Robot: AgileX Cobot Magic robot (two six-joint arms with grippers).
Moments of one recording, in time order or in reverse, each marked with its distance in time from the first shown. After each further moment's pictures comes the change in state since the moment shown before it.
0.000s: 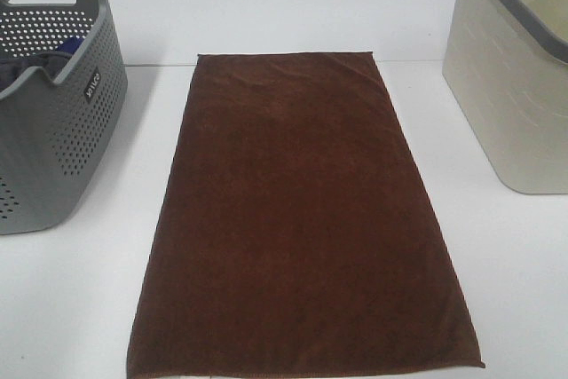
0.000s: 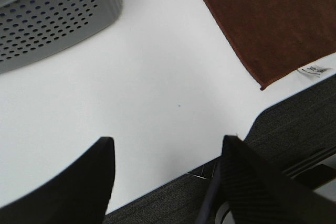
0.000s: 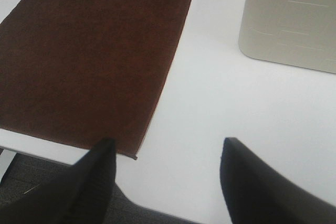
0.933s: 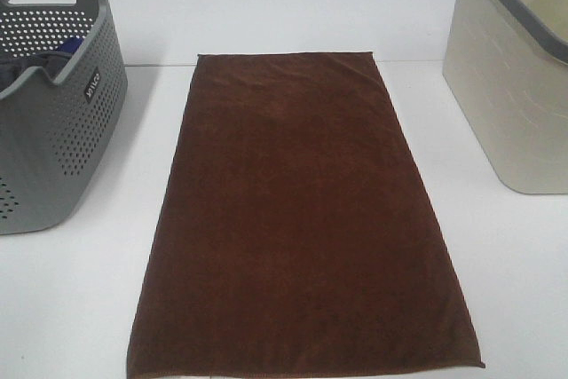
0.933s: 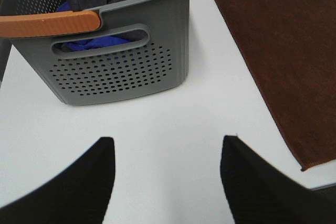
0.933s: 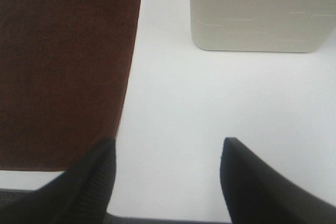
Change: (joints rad) left arm 0.244 -0.362 0.001 0.000 0.000 0.004; right arm -0.207 -0.003 0.000 0.006 -0.001 0.000
